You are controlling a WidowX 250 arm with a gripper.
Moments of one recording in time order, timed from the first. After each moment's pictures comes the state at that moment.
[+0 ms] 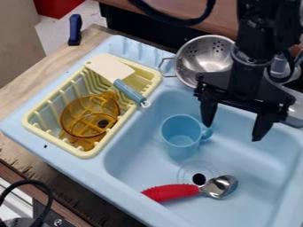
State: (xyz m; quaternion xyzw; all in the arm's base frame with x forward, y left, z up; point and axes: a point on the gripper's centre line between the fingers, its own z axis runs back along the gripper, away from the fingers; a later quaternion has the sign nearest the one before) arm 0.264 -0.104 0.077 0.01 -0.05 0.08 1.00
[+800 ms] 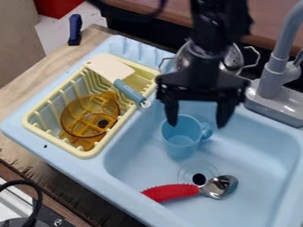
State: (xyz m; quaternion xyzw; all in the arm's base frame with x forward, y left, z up) arm 0.255 -0.051 0.082 0.01 -0.05 0.26 0.96
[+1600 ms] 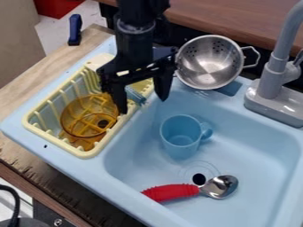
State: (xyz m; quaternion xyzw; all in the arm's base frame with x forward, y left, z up) arm 0.248 0.027 0.074 0.01 0.00 0.51 0.86
